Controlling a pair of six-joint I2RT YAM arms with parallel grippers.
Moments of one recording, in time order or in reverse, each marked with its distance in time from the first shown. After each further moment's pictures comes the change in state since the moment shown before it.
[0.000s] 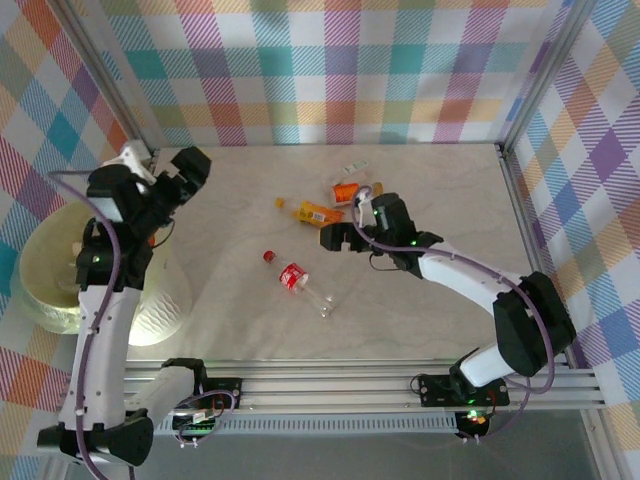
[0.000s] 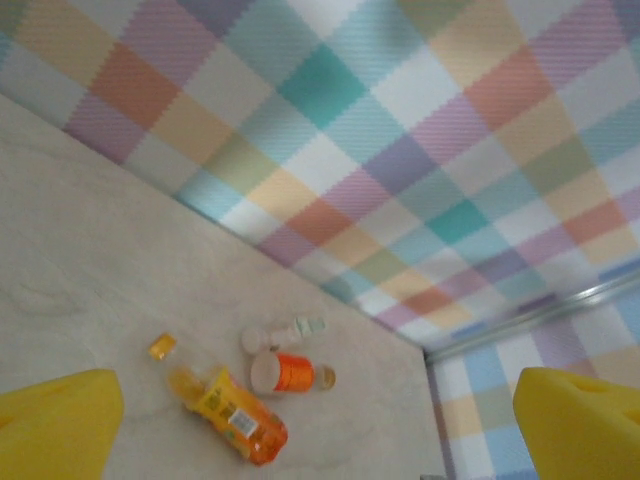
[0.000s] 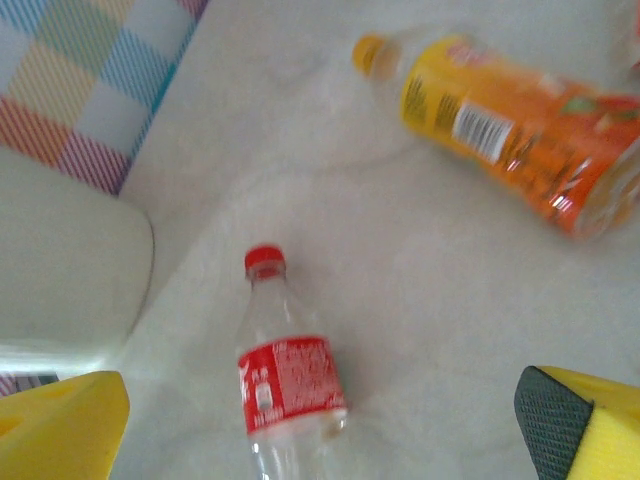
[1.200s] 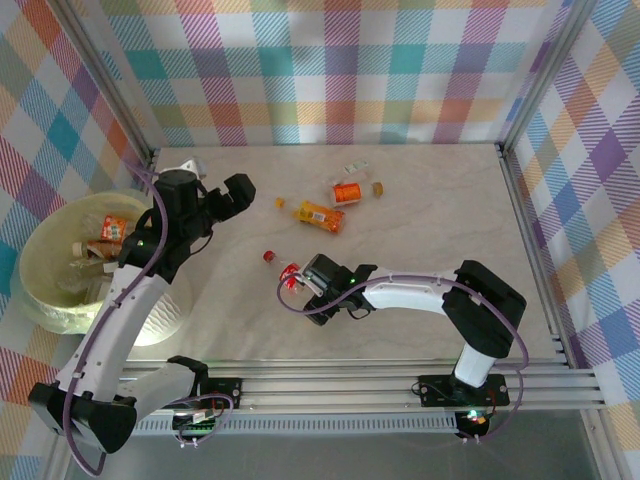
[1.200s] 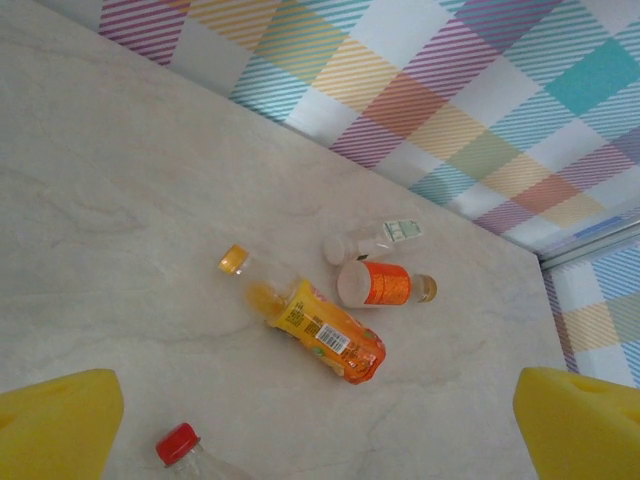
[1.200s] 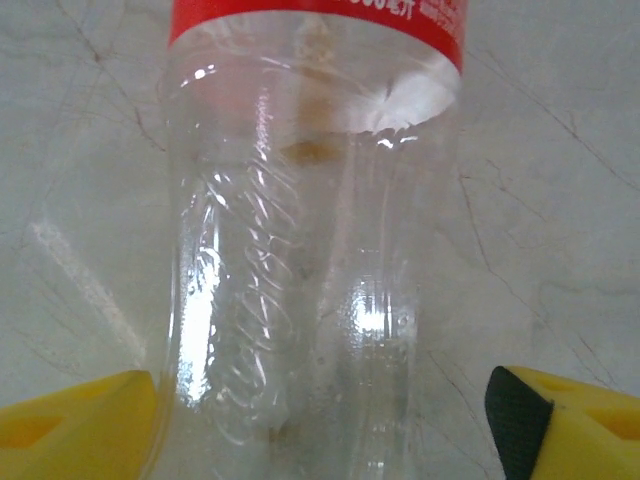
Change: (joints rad) left arm -0.245 0.079 -0.108 -0.039 -0.233 0.105; right arm 0.417 0.232 0.066 -0.334 0.480 -0.470
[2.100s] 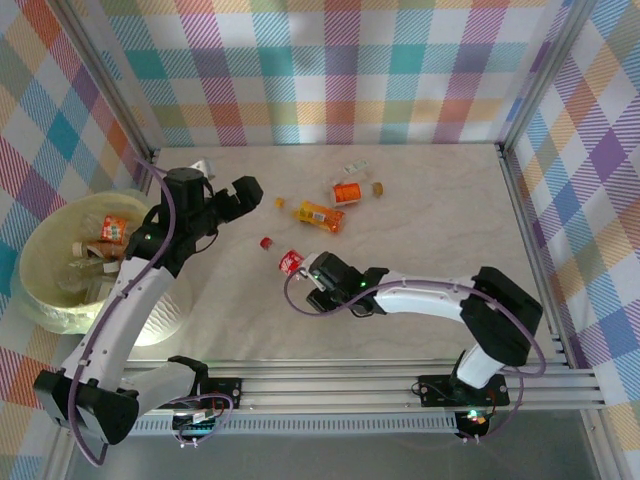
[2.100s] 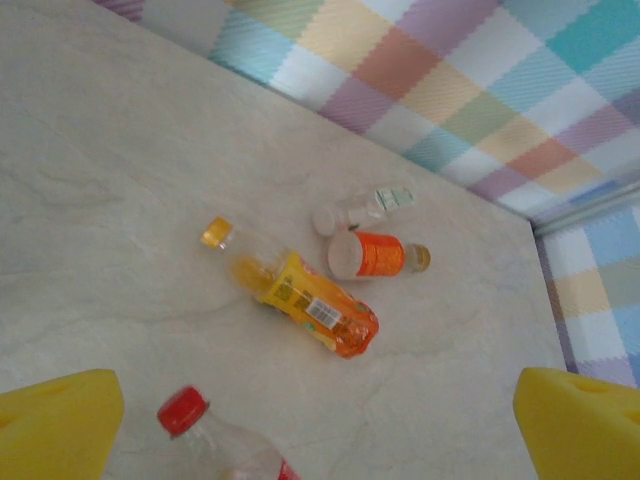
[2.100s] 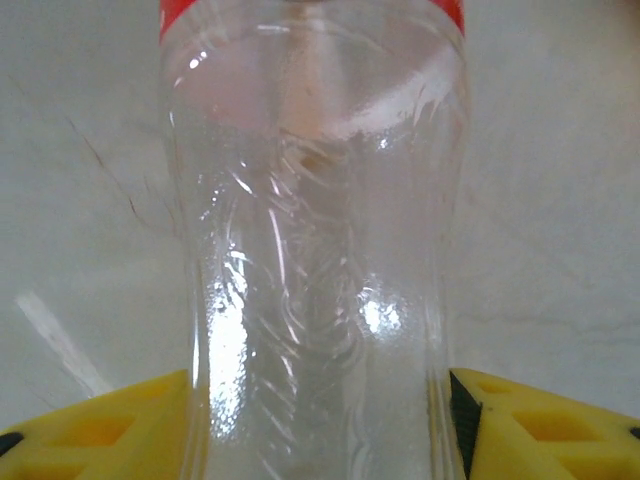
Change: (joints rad) left arm 0.000 0.051 -0.013 0.014 0.089 0.013; right arm 0.000 -0.119 -0.069 0.140 0.061 0.026
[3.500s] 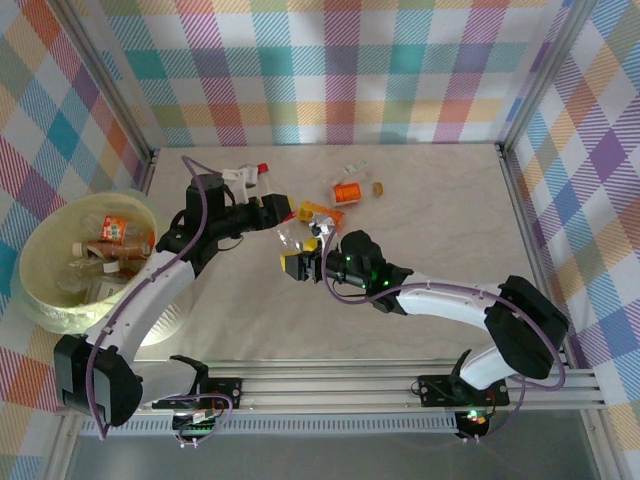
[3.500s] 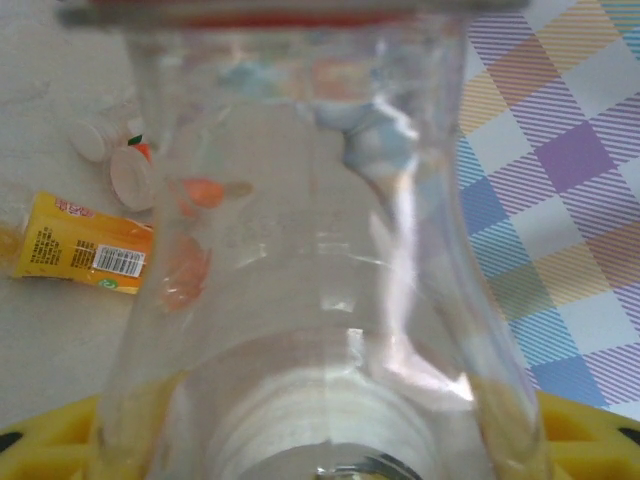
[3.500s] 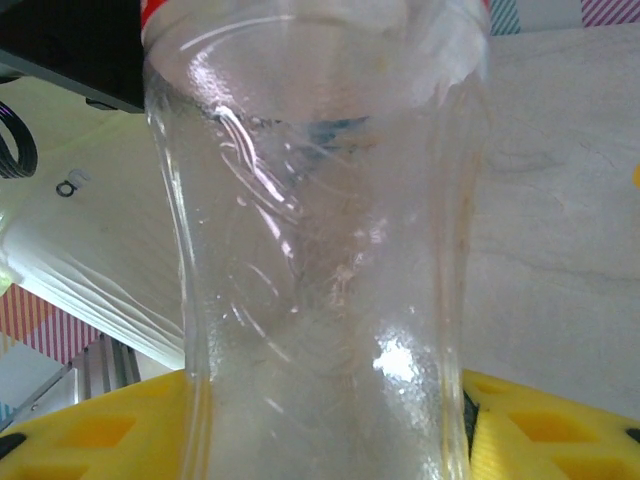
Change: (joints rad) left arm -0.045 0.087 -0.172 0.381 0.447 0.058; right arm -0.094 -0.110 -0.121 0.703 -0.353 0.387
